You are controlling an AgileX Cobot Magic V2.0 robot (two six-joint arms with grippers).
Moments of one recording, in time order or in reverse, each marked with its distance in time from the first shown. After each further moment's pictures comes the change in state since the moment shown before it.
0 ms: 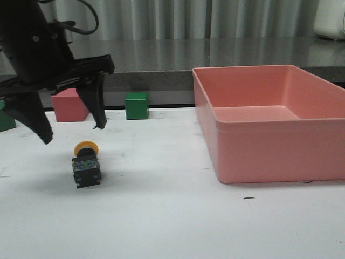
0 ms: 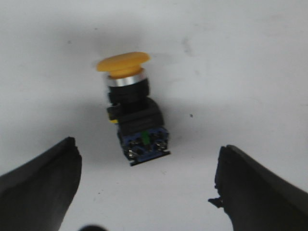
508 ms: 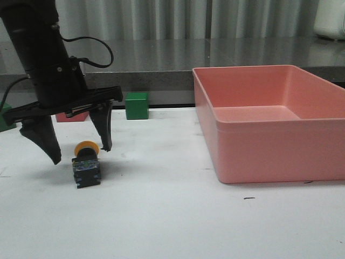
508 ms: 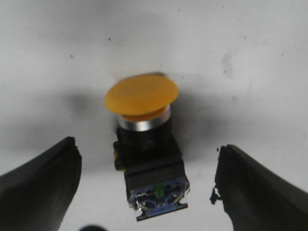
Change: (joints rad) left arm 0.015 0.214 -0.174 -0.001 0.095 -0.015; right arm 0.000 0.000 0.000 0.000 0.000 0.000
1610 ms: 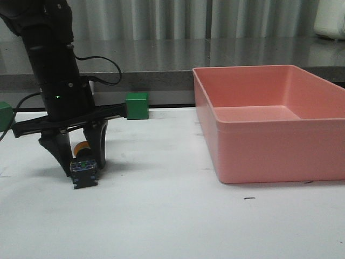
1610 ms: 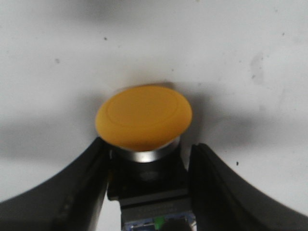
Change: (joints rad) left arm 0.000 0.100 -0.074 0.004 0.100 0.000; right arm 0.000 0.000 0.000 0.000 0.000 -0.002
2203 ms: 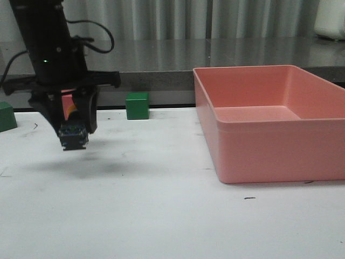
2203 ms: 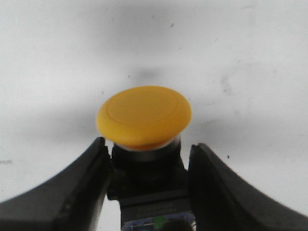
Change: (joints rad) left arm -0.050 -0.170 0.000 0.204 -0.070 0.000; right arm 0.000 0.000 0.000 0.000 0.000 0.000
